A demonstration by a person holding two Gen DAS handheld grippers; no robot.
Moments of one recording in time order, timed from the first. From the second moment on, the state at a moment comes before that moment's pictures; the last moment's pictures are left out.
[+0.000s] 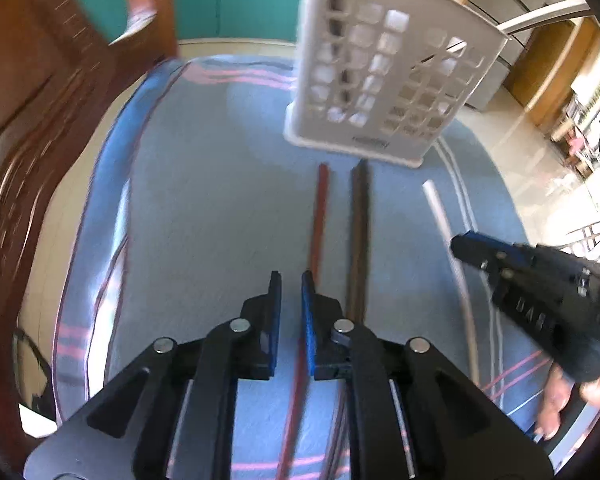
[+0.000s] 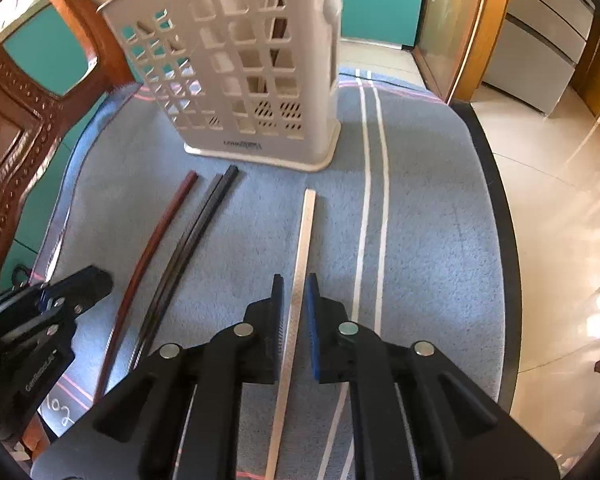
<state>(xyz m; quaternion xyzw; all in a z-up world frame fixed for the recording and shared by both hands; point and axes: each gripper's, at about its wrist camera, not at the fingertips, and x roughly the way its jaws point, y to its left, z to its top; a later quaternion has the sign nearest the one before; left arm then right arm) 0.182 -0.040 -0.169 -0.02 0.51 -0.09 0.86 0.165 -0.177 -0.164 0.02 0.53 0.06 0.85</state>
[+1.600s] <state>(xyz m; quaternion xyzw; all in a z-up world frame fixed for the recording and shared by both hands) 0.247 -0.074 -0.187 0.07 0.50 -0.07 0.86 0.182 -0.153 -0.183 0.00 0.51 0.04 0.86</state>
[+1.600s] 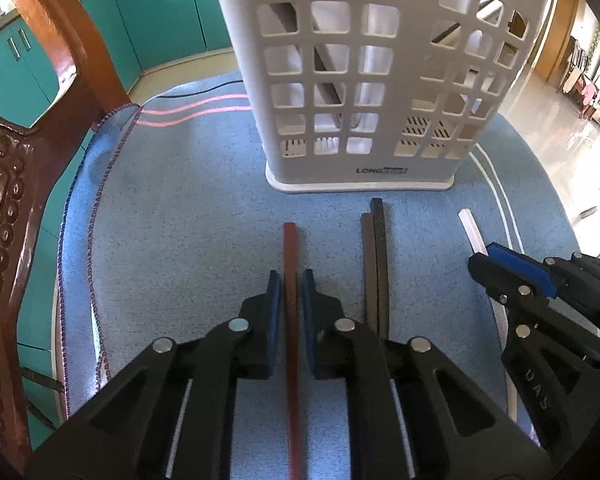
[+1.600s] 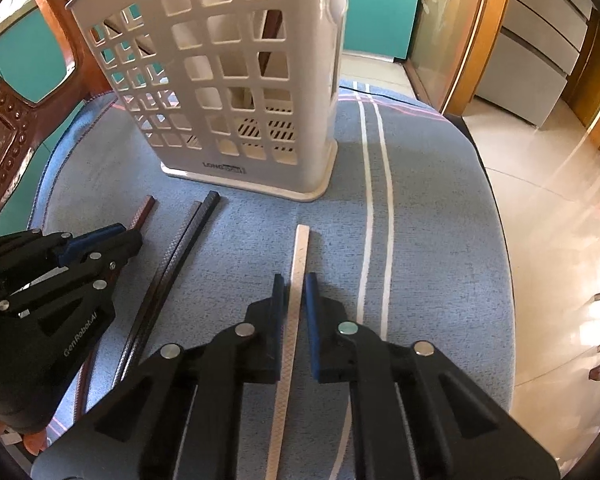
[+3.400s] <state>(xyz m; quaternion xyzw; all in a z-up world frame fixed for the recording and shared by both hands) 0.175 -0.049 -0.075 0.03 0.39 -0.18 0.90 0.113 -0.159 -0.109 0.02 0.42 0.02 0.91</state>
